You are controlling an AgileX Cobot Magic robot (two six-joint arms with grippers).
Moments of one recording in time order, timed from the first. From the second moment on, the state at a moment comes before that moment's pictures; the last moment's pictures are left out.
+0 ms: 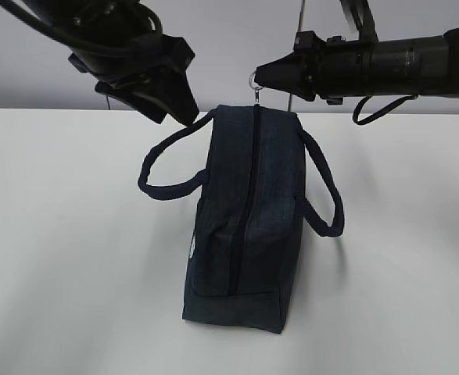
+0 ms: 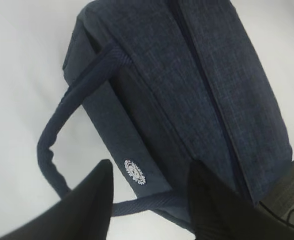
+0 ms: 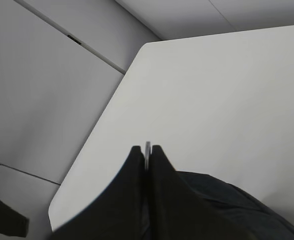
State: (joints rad) left arm -0.52 1.79 -1.64 -0.39 1.08 0.16; right arm 0.08 2.00 -1.40 1.68 0.93 -1.23
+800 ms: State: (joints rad) left arm -0.52 2.02 -1.77 -0.53 1.13 0.16; right arm 0.08 2.00 -1.40 1.68 0.93 -1.23
